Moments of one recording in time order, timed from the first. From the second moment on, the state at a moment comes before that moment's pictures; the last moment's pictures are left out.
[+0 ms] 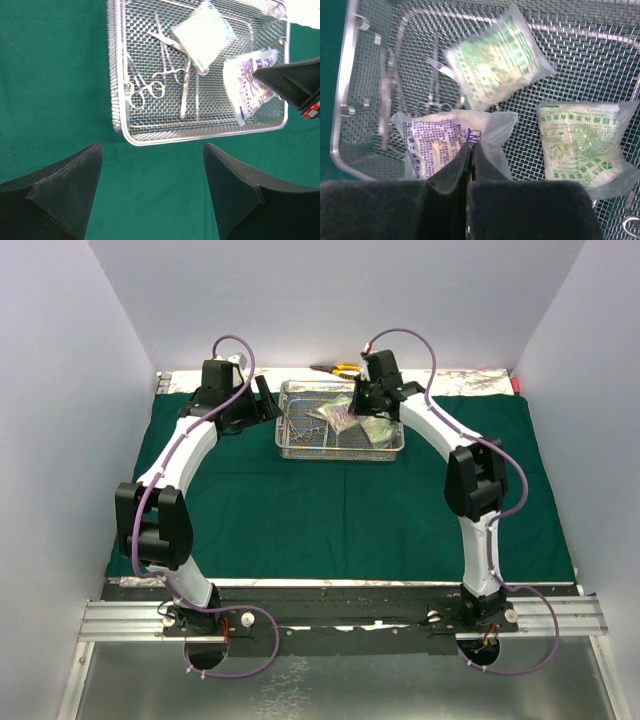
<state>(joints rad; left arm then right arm) -0.14 1.67 1.41 -0.40 0.27 -0.42 0.43 2.20 1.90 -0.44 -0.07 0.34</state>
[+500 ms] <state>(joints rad) -0.22 1.67 1.48 -0.38 0.59 -0.49 0.49 1.83 1.65 -0.26 -0.33 0.28</state>
